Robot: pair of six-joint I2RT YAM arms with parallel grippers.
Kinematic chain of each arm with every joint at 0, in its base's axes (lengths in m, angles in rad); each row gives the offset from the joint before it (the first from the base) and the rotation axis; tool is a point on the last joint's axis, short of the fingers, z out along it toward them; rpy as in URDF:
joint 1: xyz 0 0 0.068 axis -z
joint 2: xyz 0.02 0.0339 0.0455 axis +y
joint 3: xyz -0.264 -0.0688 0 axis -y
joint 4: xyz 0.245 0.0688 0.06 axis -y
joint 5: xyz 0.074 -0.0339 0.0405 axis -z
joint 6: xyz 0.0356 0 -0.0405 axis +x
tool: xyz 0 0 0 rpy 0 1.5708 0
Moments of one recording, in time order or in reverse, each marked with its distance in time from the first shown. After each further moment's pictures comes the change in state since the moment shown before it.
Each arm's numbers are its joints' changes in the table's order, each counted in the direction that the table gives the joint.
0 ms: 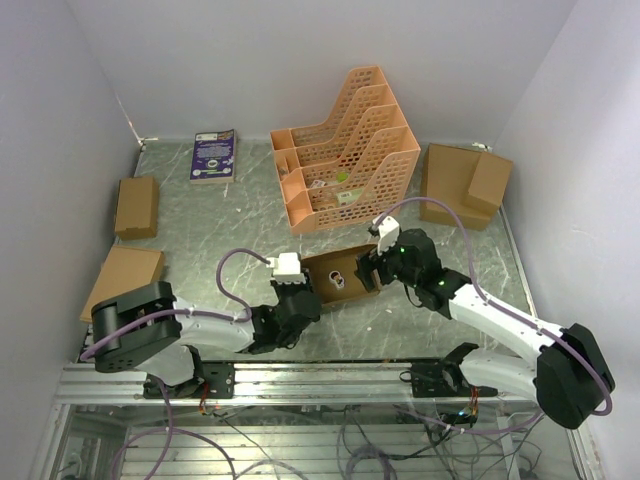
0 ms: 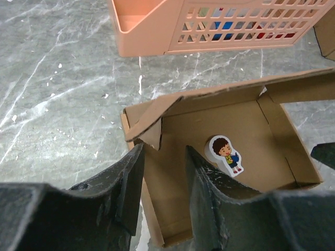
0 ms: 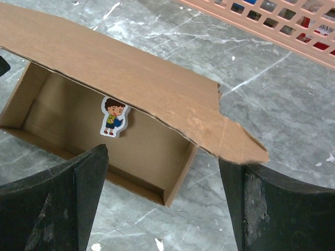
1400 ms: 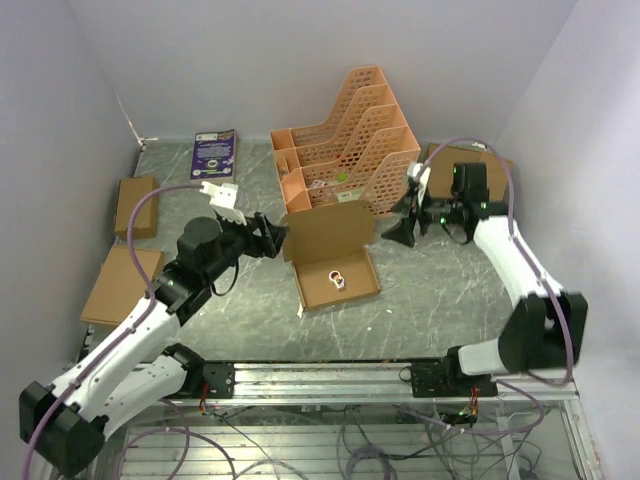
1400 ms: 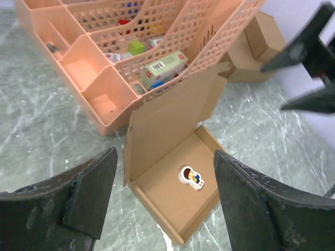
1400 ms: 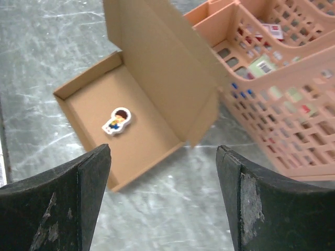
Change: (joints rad) left arm -0.650 -0.623 0.208 -0.531 1.033 0.312; right arm 0.515 0.235 0.491 -0.478 -0.912 -0.583
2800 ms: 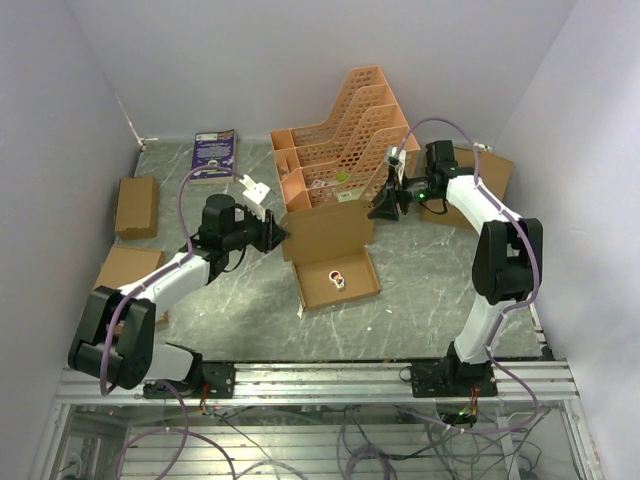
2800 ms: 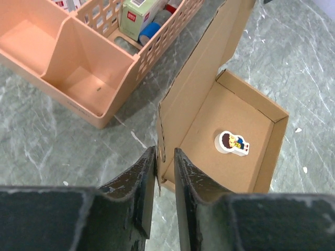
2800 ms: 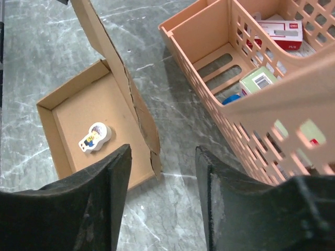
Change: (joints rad) left arm -0.263 0.520 -0.022 0.295 0.588 0.284; right arm 0.005 0.547 0.414 -0.135 -0.149 -0.113
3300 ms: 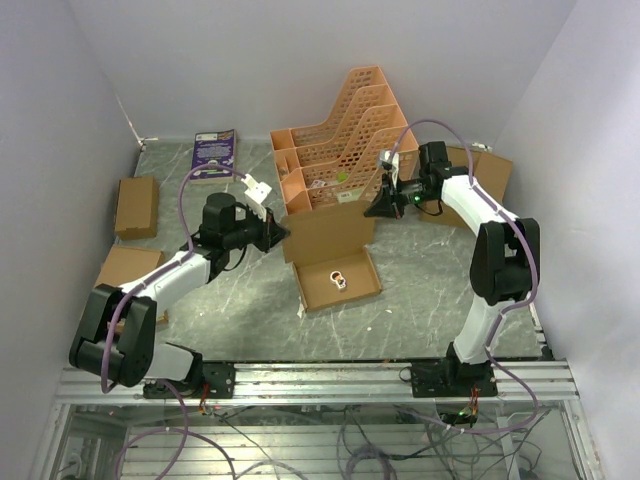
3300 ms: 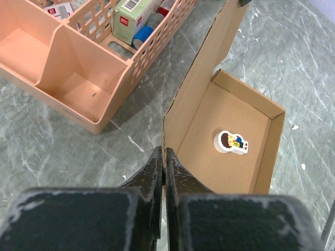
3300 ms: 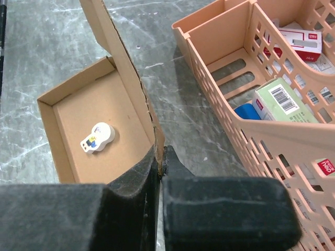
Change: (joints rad) left arm 0.000 0.015 0.020 0.006 0.035 0.026; right arm -0.044 0.003 0.010 -0.047 0.007 -0.080
